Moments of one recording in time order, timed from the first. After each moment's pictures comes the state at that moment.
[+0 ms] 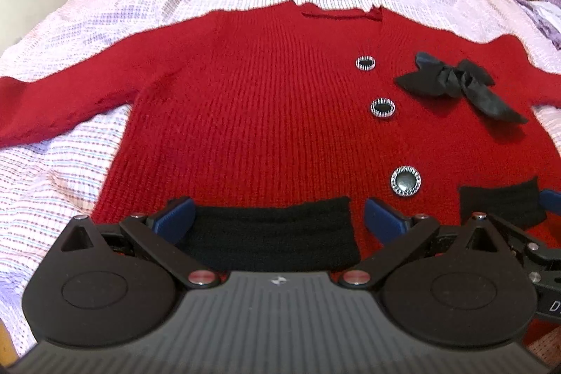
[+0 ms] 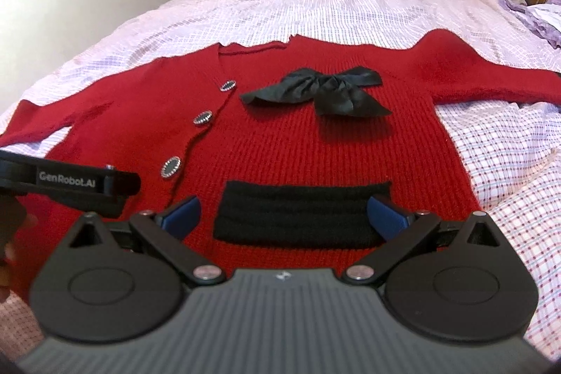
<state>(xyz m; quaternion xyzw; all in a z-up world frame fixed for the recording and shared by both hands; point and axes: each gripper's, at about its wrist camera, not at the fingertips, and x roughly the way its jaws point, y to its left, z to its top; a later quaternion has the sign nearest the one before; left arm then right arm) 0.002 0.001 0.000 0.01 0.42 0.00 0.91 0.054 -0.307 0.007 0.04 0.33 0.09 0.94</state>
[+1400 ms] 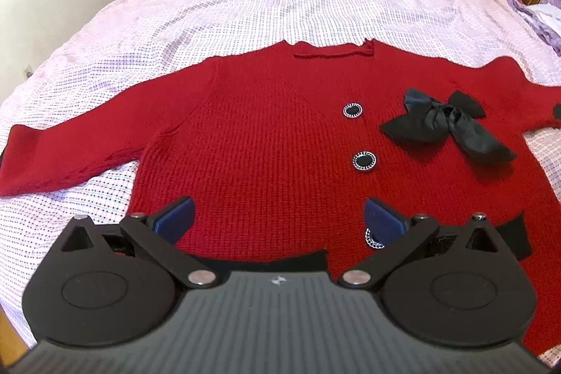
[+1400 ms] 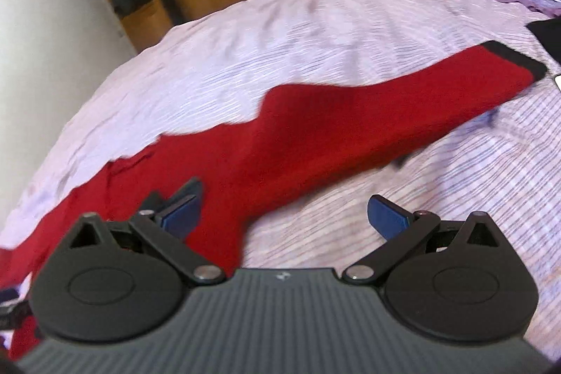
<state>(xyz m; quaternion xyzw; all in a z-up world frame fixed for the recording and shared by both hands) 0.016 -0.023 0.039 0.04 0.40 0.02 0.91 0.157 -0.495 0.023 0.20 0.32 0.01 0.93</state>
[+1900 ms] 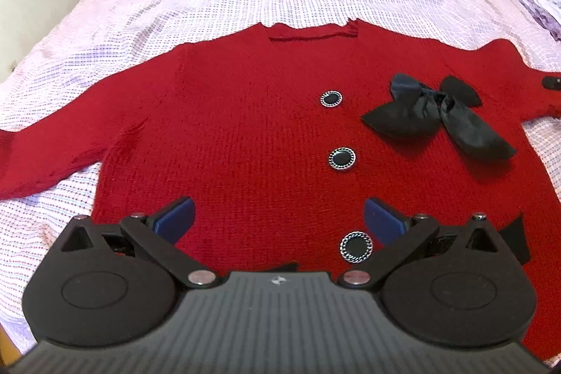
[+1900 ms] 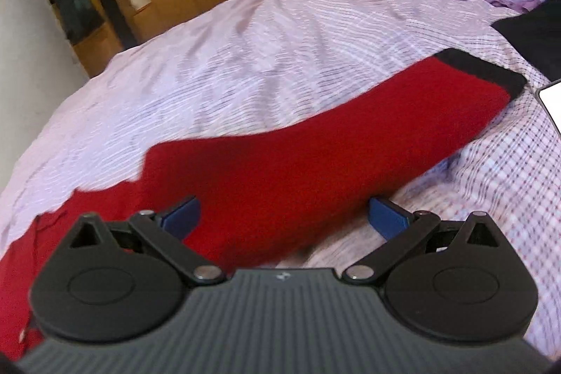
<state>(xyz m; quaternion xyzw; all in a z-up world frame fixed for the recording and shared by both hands) 0.043 -0.044 0.024 0.04 0.43 0.00 0.90 0.219 -0.563 -0.011 0.22 0.31 -0.08 0.92</state>
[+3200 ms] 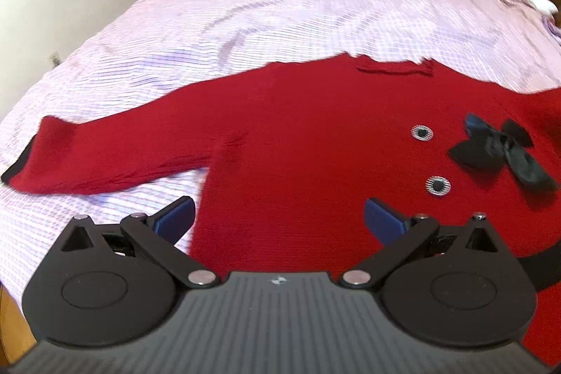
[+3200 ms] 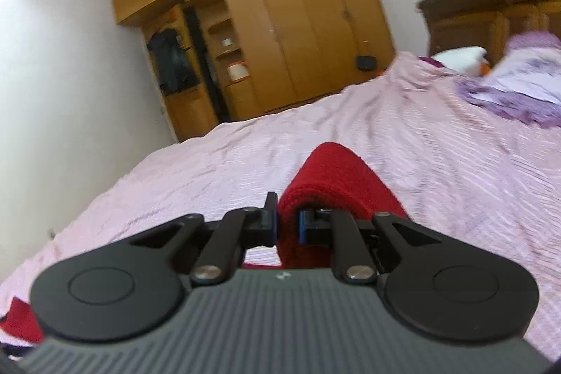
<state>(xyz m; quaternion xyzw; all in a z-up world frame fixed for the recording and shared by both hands) 0.026 0.043 0.045 0.01 0.39 0.07 0.92 0.176 -0.431 0.119 0.16 0.13 0.05 0.98</state>
